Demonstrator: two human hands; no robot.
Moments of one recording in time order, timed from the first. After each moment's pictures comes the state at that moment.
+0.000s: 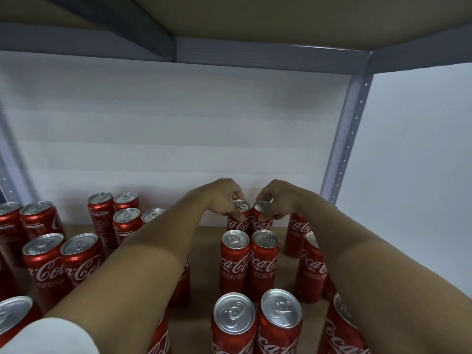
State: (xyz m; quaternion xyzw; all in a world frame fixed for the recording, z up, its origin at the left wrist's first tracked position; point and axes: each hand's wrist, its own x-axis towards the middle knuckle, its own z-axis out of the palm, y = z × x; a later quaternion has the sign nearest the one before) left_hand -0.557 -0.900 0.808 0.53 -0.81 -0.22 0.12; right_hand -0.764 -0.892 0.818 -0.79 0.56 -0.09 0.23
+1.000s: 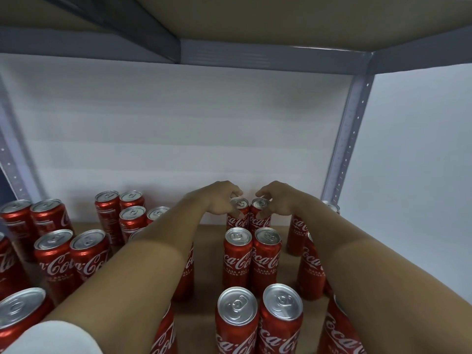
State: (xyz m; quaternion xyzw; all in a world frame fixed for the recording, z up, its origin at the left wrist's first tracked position) left_hand -0.548 -0.890 0.803 0.56 -0.80 -0.20 0.11; right_hand -0.756 -0.889 0.811 -0.79 0.58 -0.10 0.19
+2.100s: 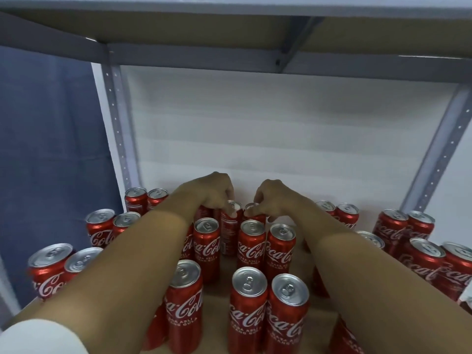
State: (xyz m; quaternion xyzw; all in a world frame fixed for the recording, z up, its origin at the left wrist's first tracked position) left_hand -0.331 -0.826 0.829 0.63 -0.76 -0.12 0.06; right_hand -0.531 -0.846 0.818 -0.82 0.53 -0.10 0.18
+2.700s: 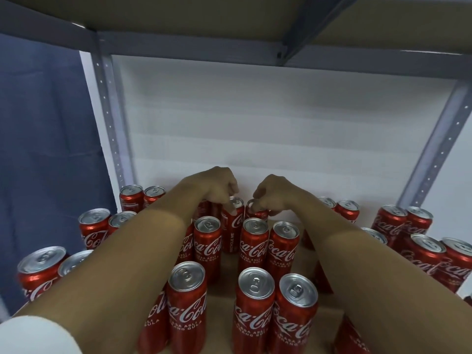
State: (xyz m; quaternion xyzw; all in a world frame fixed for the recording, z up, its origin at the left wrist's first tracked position) left_hand -0.333 -0.831 0.836 0.62 -0.77 -0.13 0.07; right_hand -0.525 -0.845 0.824 -0.79 0.57 -0.12 0.21
